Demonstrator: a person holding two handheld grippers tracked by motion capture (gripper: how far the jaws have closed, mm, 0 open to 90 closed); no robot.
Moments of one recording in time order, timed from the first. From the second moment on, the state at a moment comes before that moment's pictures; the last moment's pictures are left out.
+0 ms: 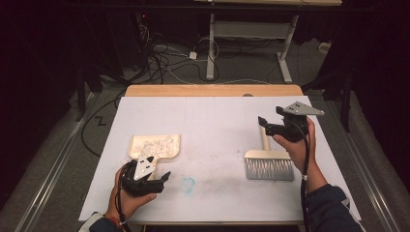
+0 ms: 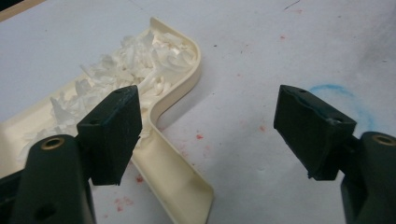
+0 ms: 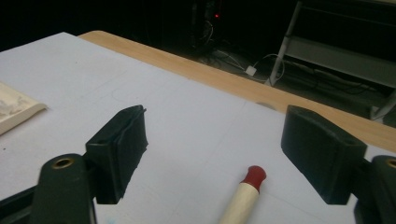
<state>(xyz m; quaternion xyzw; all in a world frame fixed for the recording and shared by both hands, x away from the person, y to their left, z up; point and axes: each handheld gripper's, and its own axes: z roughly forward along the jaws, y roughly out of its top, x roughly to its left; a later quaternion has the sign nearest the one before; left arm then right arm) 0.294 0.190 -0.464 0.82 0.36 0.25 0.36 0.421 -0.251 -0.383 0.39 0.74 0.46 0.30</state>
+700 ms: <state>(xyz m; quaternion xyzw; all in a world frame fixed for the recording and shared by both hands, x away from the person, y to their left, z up) 0.292 0.188 -0.465 0.83 0.35 0.25 0.35 0.393 -0.246 -0.370 0.35 0.74 0.47 0.32</state>
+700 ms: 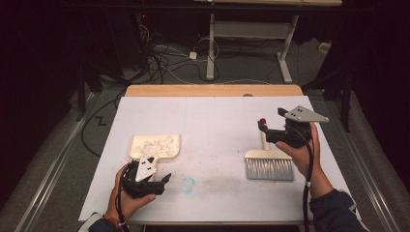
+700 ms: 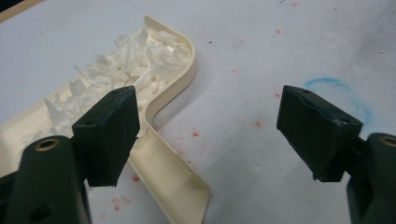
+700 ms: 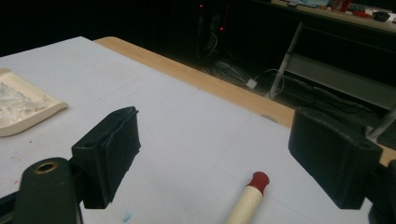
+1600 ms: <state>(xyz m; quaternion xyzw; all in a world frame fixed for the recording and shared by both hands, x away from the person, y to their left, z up) 0.290 0.182 -0.465 0.84 0.33 0.25 0.35 0.352 -0.246 -0.357 0.30 0.76 0.46 0.34</state>
